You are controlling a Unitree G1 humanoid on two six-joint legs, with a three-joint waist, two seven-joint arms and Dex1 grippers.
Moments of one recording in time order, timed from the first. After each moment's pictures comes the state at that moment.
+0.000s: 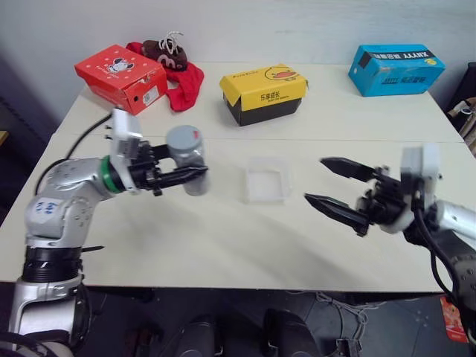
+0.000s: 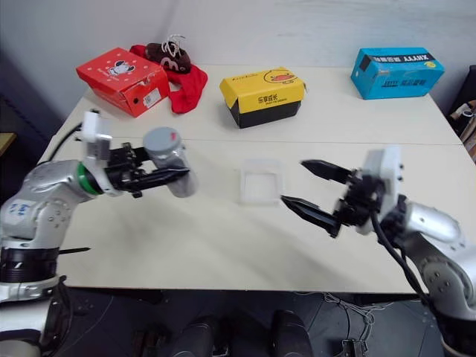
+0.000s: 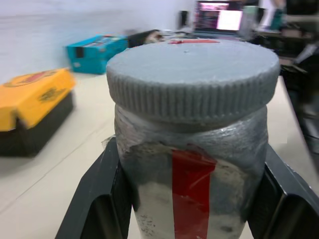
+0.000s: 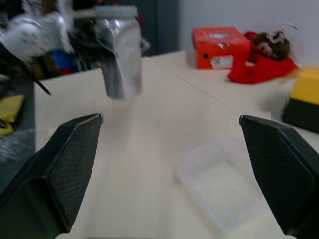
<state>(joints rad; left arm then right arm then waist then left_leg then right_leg) -0.60 0.65 0.05 -0.07 -0.66 0.48 -1.05 -0.29 -0.81 -0.19 -0.52 1.01 0.55 0.75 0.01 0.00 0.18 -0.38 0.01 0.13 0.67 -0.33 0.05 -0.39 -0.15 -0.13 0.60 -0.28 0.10</state>
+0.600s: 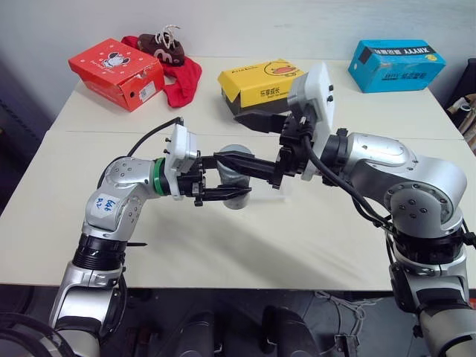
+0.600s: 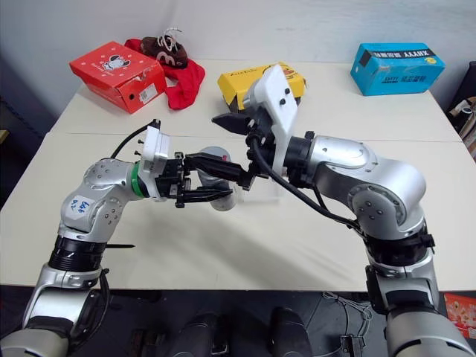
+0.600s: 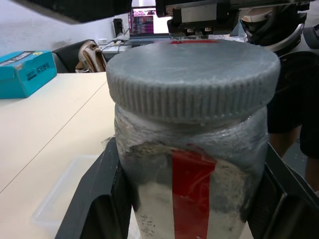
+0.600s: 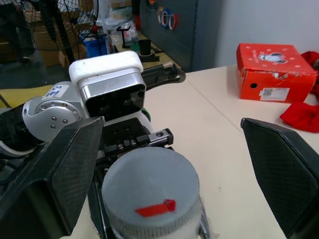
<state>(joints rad) -0.66 0.52 -0.07 -0.03 -0.53 0.36 -1.12 -0.86 -0.54 0.09 -0.44 0.95 0.95 0.46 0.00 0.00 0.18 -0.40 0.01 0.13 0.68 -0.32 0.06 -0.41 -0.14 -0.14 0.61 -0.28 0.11</state>
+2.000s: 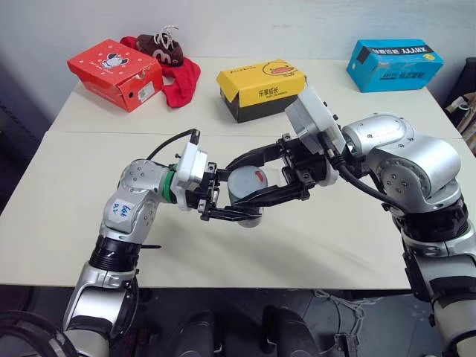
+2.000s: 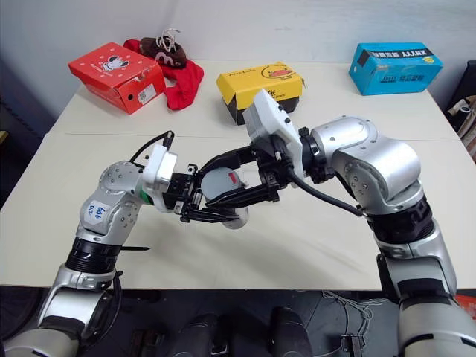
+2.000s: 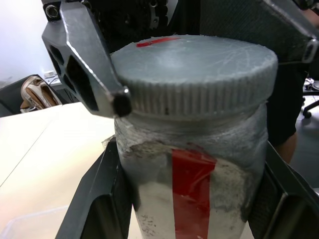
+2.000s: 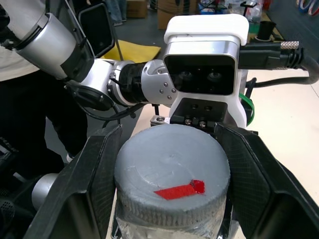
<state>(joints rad) -0.65 0.44 -0.10 -0.03 -0.52 0.23 -1.32 -0.97 -0.63 0.21 -0.21 0.73 0.72 1.25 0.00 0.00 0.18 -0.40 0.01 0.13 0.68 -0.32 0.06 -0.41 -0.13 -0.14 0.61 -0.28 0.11</state>
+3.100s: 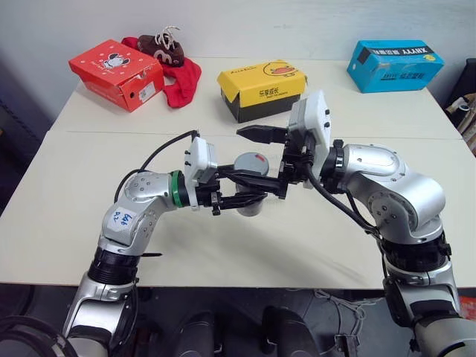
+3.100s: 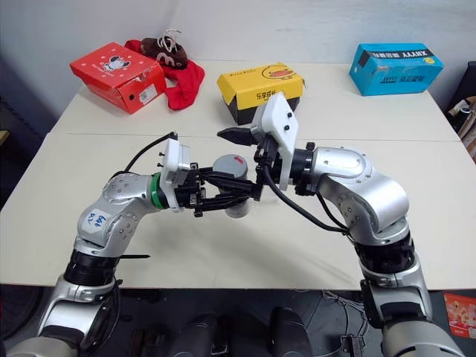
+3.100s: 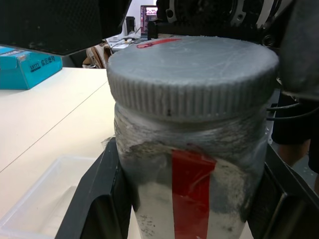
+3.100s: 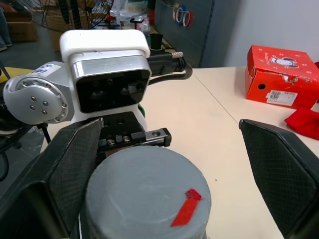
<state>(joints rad) -0.58 0.43 -0.10 -0.15 -0.49 0.43 -0.96 -0.77 -0.49 0.10 -0.36 0.63 0.74 0.79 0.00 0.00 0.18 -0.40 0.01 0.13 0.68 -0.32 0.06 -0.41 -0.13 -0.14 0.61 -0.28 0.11</state>
